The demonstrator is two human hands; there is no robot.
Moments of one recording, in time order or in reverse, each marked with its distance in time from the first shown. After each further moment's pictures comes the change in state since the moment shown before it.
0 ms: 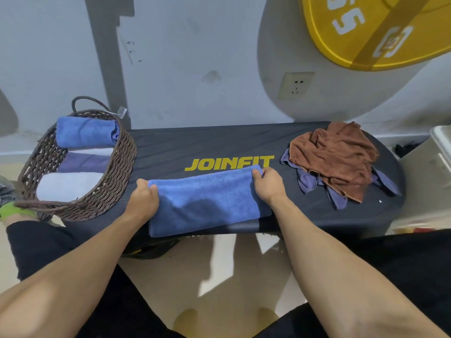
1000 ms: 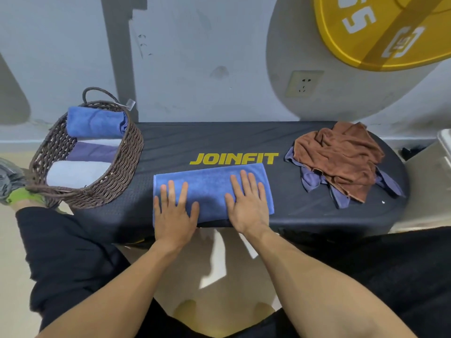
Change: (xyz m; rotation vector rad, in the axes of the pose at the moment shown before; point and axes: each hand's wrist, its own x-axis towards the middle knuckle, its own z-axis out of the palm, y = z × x) left_hand -0.082 -0.007 0.065 0.499 0.145 0.360; right_hand -0.063 0.021 0.073 -0.586 0.030 -0.412
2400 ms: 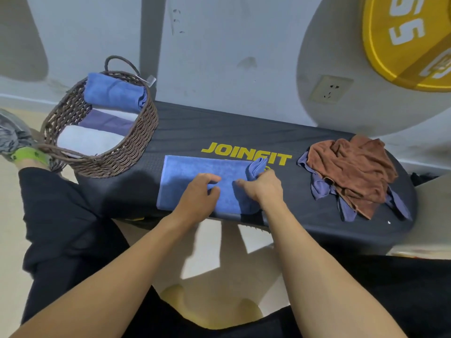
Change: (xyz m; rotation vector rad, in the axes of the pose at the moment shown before) left_hand 0.010 0.045 -0.051 -0.762 -0.166 -0.046; right_hand 0.029 -0.019 -0.084 0.478 -0.262 0.575
